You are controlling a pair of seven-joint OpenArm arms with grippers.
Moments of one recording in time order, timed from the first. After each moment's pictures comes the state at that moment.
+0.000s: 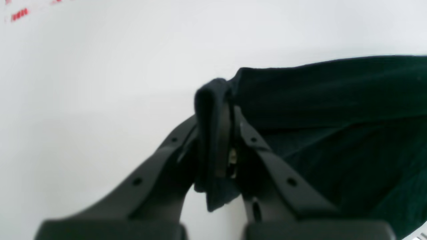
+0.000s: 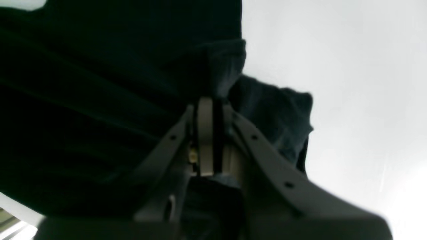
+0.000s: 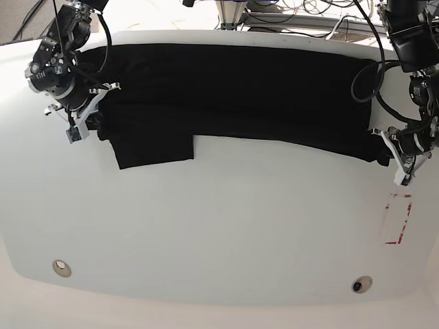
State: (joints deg) left arm -7.7 -27.8 -21.6 77.0 -28.9 -42.2 63.4; right arm -12.0 9.3 33.6 108.7 25.2 40.6 -68.5
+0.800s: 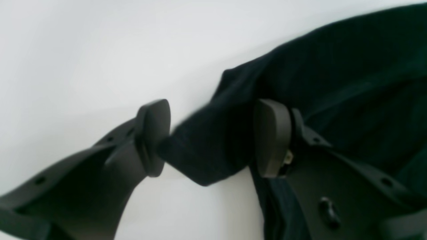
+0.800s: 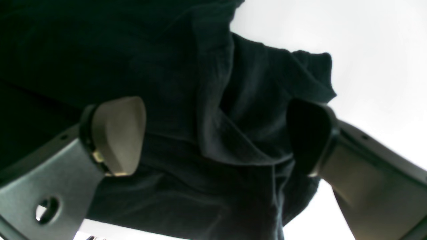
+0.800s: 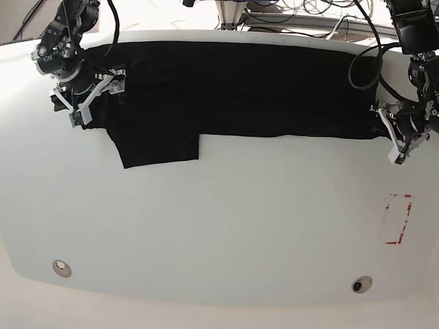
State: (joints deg) left arm -0.1 -30.1 -19.1 80.5 -28.5 -41.9 63.4; right arm -17.3 5.5 35.6 110.9 24.5 40.4 -64.9
